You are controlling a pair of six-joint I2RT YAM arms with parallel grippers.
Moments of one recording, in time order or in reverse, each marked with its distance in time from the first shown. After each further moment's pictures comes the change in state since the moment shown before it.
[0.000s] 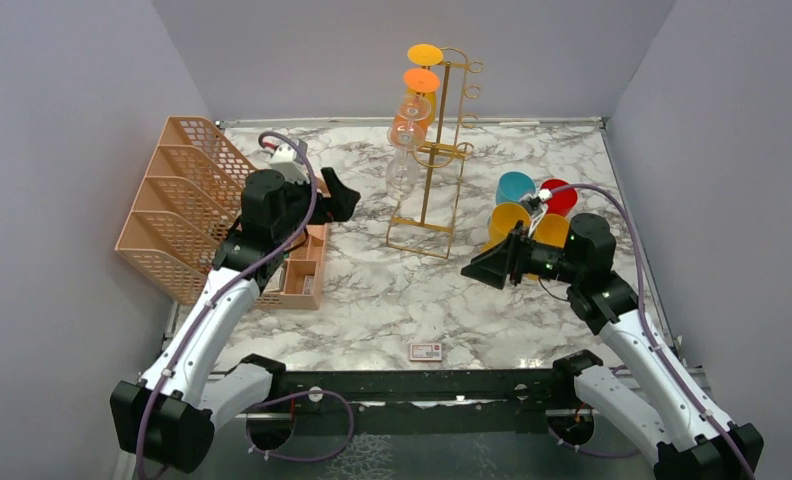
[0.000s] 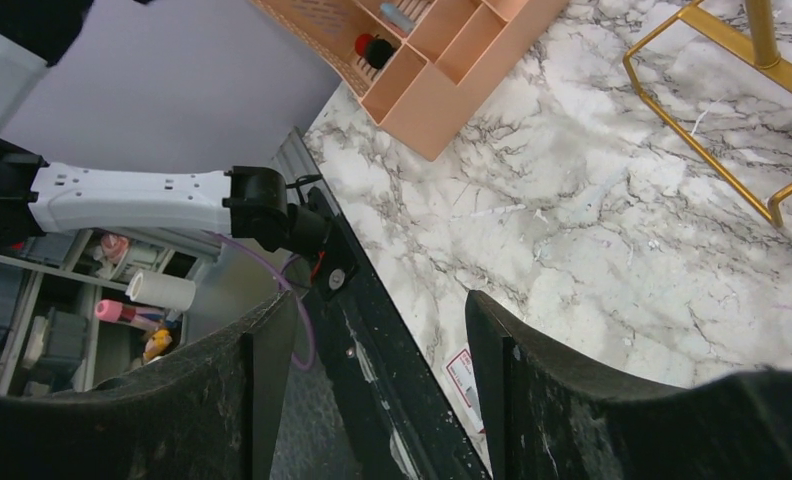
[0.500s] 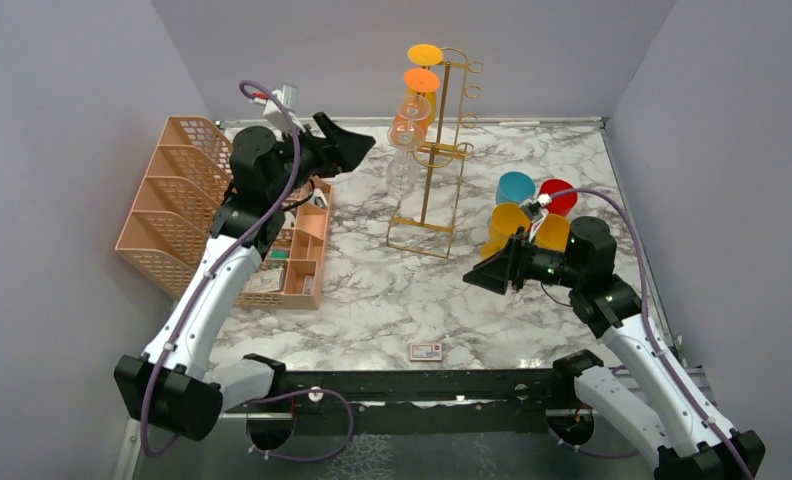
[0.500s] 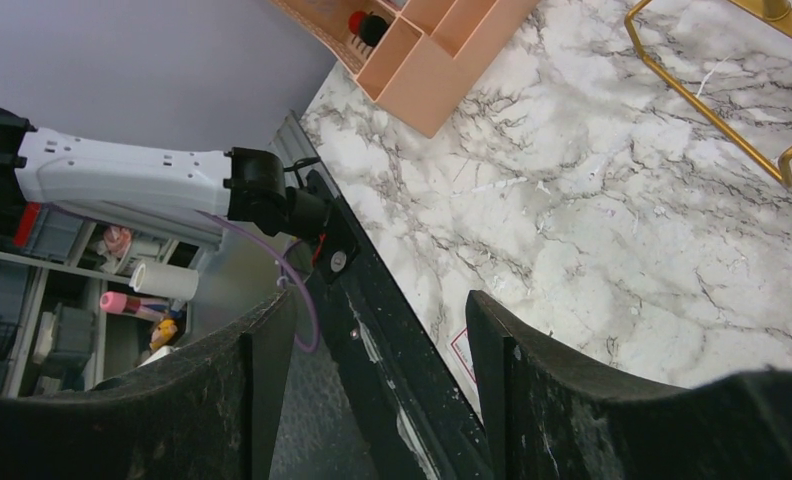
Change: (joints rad) left arm 0.001 0.136 0.282 0.116 0.157 -0.266; right arm 0.000 -0.039 0.000 -0.097 0.002 -0.013
